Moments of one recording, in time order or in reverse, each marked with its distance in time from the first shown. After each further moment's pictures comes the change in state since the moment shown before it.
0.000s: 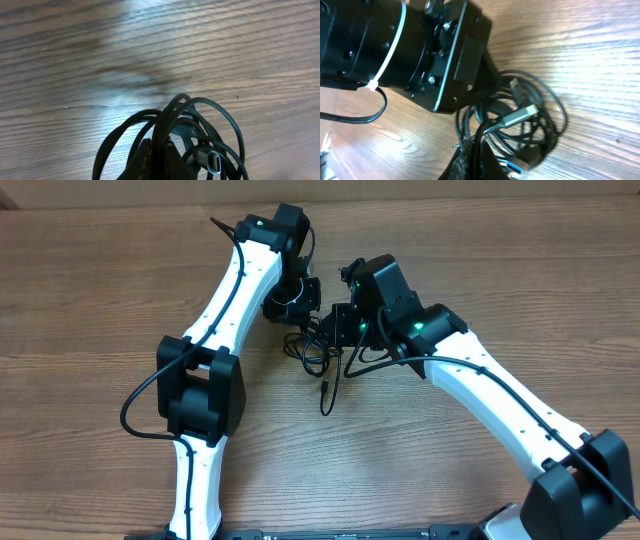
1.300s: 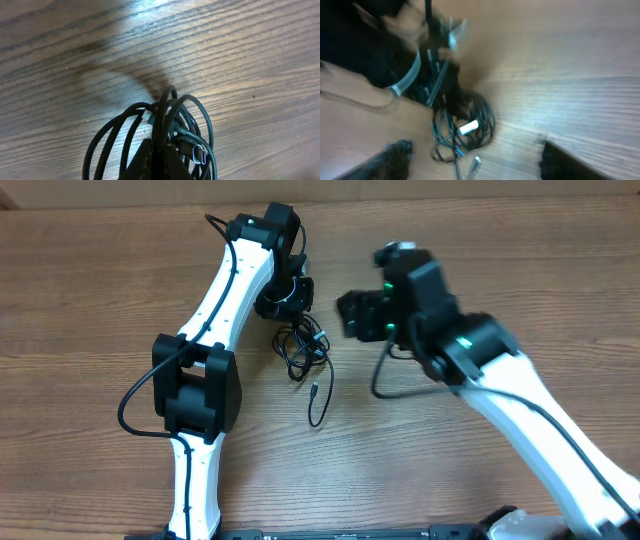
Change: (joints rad) left arm 0.027 0.010 -0.001 0.011 -0.003 0.146; right arm -0.001 -0.164 0.060 -0.158 0.233 -0.108
